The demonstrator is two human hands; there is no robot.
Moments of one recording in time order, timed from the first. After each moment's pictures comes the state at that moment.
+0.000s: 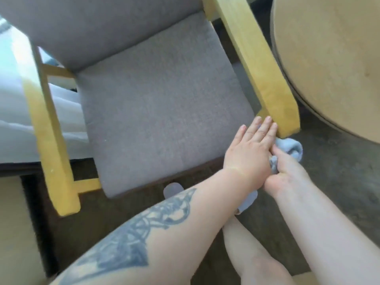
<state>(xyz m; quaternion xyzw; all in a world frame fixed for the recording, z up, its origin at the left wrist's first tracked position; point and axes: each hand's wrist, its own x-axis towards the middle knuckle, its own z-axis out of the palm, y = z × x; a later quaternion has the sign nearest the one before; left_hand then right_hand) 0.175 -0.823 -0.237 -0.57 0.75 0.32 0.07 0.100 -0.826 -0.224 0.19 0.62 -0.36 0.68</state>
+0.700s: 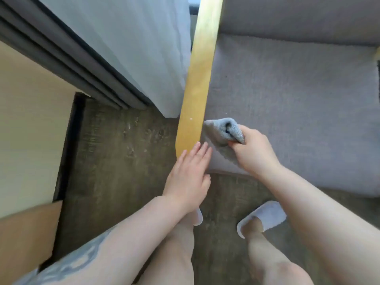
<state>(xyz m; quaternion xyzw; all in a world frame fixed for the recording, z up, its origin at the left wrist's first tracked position) 0.538 -0.596 -0.219 -0.79 0.53 0.32 -0.05 0.444 -0.740 -0.205 -0.75 0.48 0.03 0.45</state>
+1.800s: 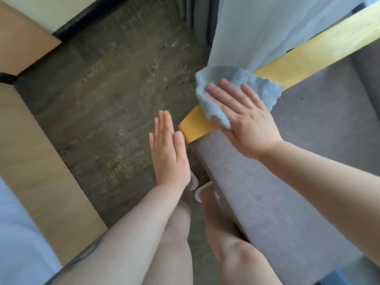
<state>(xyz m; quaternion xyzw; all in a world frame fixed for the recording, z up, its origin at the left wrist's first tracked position) 0.461 -0.618 -0.294 -0.90 -0.17 0.07 -0.39 0.530 -0.805 -0.282 -0.95 -0.26 0.04 0.13</state>
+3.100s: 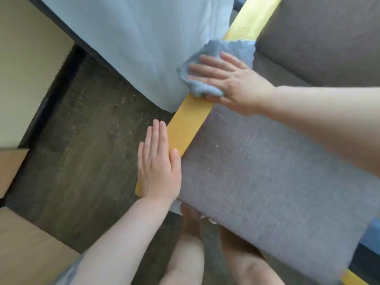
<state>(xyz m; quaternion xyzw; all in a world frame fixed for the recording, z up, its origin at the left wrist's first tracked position) 0.551 -0.684 -0.270 -0.96 0.17 0.17 -0.16 0.610 -0.955 -0.281 -0.97 -0.18 0.07 0.11</state>
